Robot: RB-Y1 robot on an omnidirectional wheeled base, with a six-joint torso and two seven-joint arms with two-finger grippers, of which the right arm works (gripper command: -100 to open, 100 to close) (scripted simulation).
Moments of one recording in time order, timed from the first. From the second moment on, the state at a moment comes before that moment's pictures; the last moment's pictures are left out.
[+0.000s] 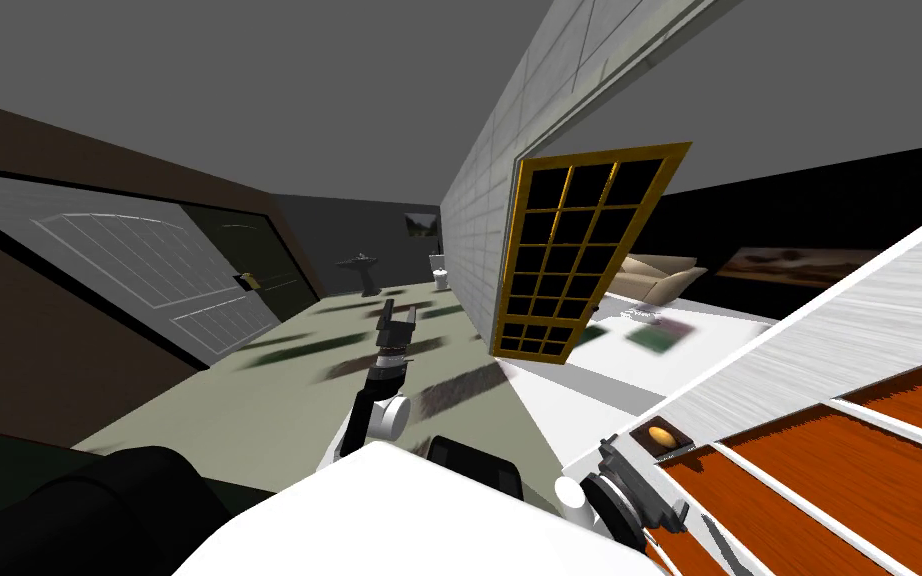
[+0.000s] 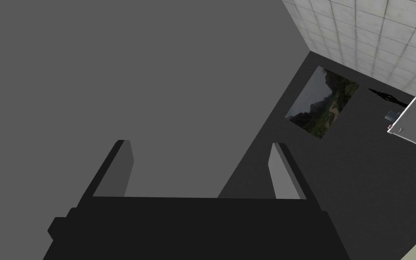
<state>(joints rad) 0.13 0.04 -0.27 -0.94 -0.89 -1.00 -0.96</state>
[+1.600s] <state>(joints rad) 0.14 0.01 -0.27 -0.92 -0.90 -1.00 -0.99</state>
